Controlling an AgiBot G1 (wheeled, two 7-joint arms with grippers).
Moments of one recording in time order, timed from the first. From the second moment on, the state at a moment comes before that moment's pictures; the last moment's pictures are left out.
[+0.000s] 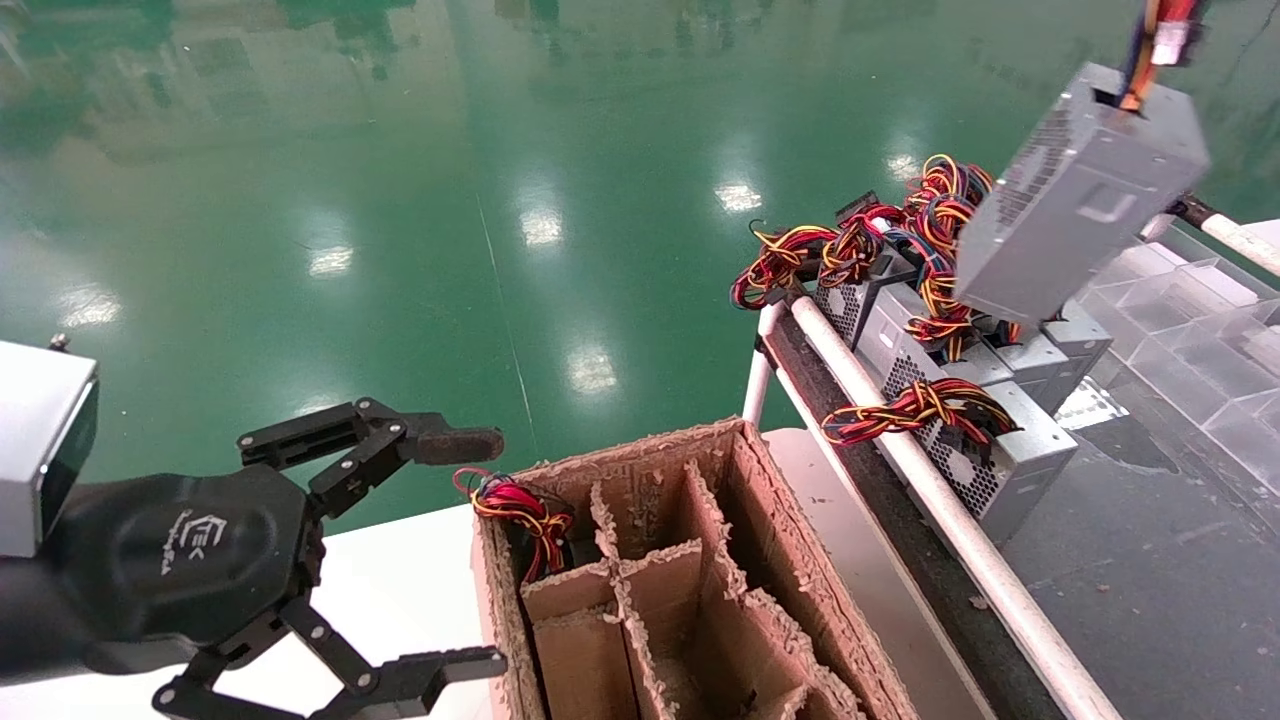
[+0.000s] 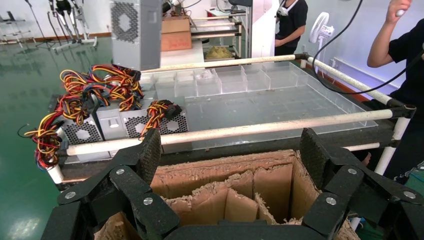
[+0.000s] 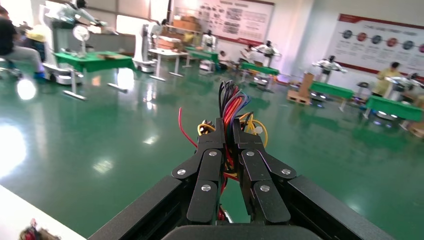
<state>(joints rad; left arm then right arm) -1.08 0.60 0.33 -1.28 0.71 1.49 -0.17 1.67 -0.48 -0.24 0.80 -0.99 -1.36 0.34</state>
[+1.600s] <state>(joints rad) -1.08 0.60 0.33 -1.28 0.71 1.49 -0.17 1.07 -0.34 -0.20 0.77 -0.84 -1.29 0.24</state>
